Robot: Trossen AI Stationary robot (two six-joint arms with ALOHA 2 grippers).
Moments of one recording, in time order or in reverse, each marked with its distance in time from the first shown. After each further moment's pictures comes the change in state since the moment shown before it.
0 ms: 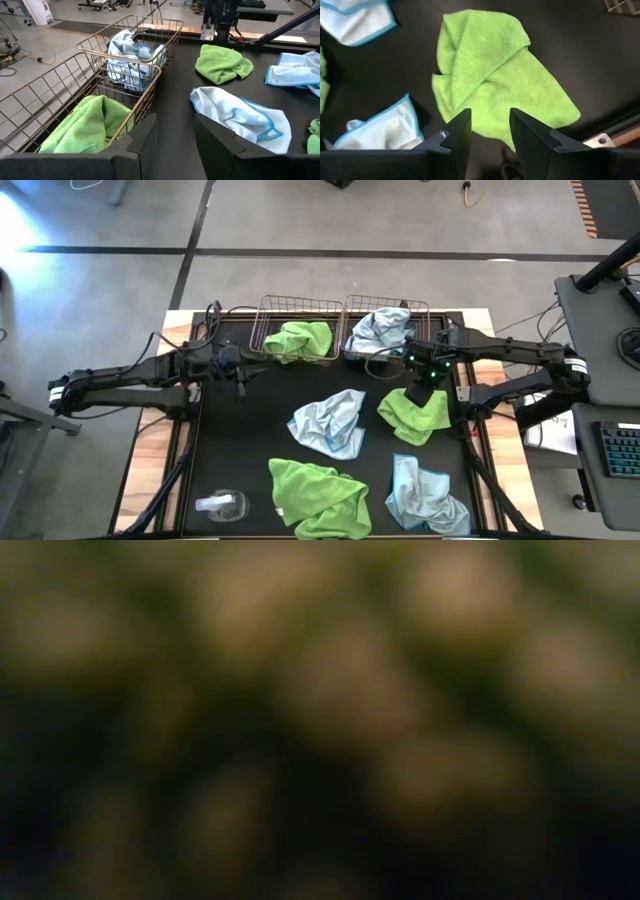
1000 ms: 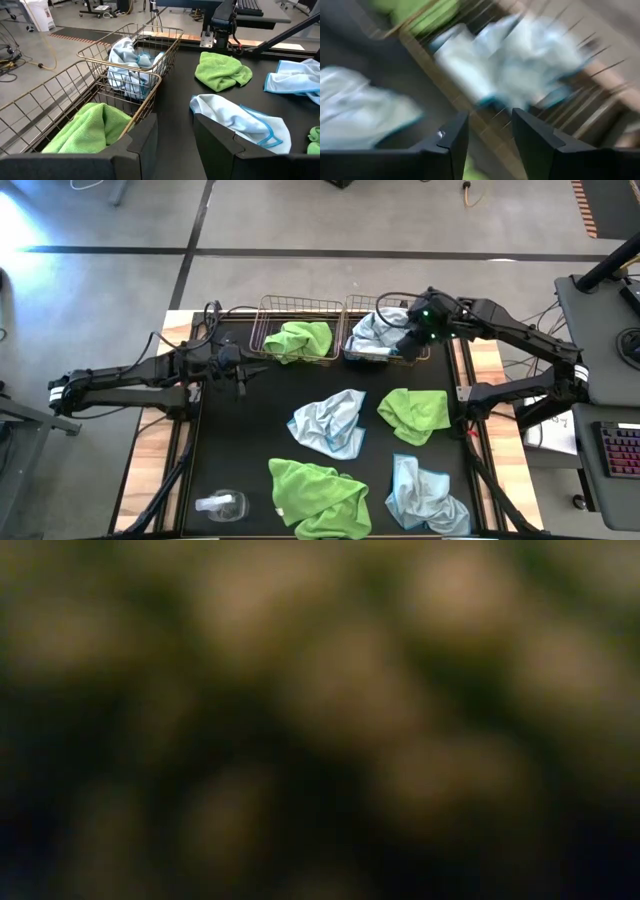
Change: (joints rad) left arm 0.000 0.000 0.000 0.036 0.000 0.001; right arm -0.223 -0.008 0.252 0.163 0.278 -0.136
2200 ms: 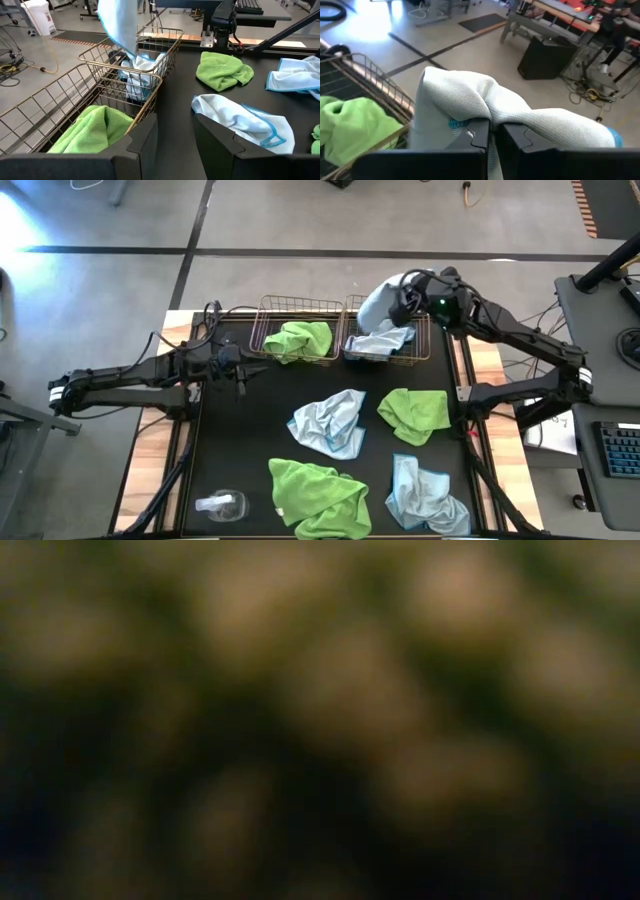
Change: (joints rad) left arm 0.000 0.002 0.000 0.006 -0.002 0.027; right arm 0.017 -0.042 -0.027 0.580 0.496 -0.328
